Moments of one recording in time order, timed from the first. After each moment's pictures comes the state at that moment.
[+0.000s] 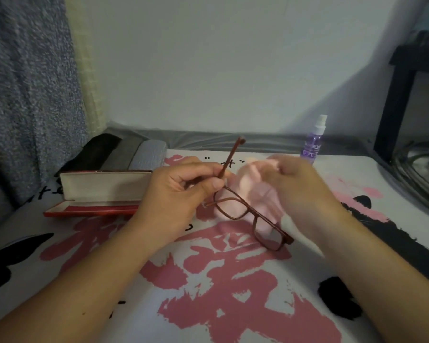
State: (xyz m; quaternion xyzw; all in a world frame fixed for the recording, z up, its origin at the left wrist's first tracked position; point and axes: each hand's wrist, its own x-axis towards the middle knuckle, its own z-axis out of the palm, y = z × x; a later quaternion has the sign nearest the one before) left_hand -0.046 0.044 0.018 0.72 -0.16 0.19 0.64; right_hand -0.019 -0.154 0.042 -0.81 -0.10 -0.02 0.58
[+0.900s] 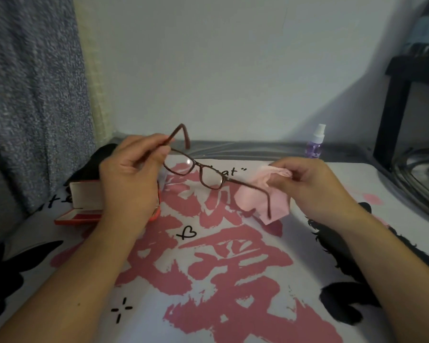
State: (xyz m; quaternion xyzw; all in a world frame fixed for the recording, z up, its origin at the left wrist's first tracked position) left_hand -0.034 0.086 0.033 0.72 -0.06 0.43 0.54; right_hand 0.010 -0.186 0.040 -0.84 -0.22 -0.09 0.49
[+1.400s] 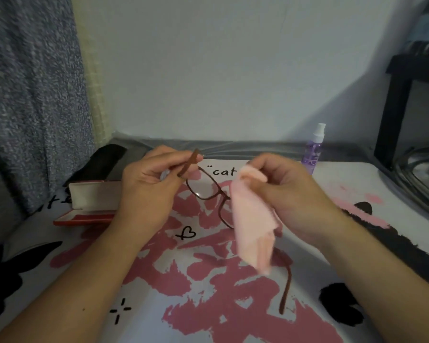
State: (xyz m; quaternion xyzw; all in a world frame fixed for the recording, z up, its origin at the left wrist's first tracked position) left_hand -0.047 0.063 0.037 0.73 -0.13 0.34 0.58; right_hand -0.018 -0.148 0.046 -0.72 -0.24 0.01 0.65
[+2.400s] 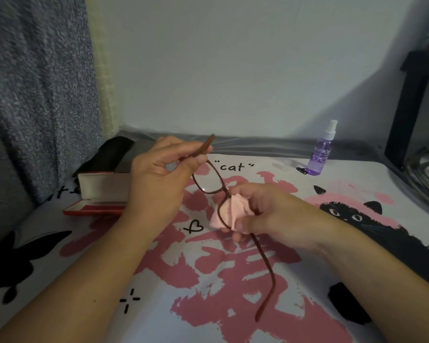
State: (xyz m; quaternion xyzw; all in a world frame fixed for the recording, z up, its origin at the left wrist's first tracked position) left_hand -0.041 0.066 0.032 0.72 -0.14 0.38 0.56; right_hand -0.020 -0.142 0.027 -0.79 -0.28 0.23 0.50
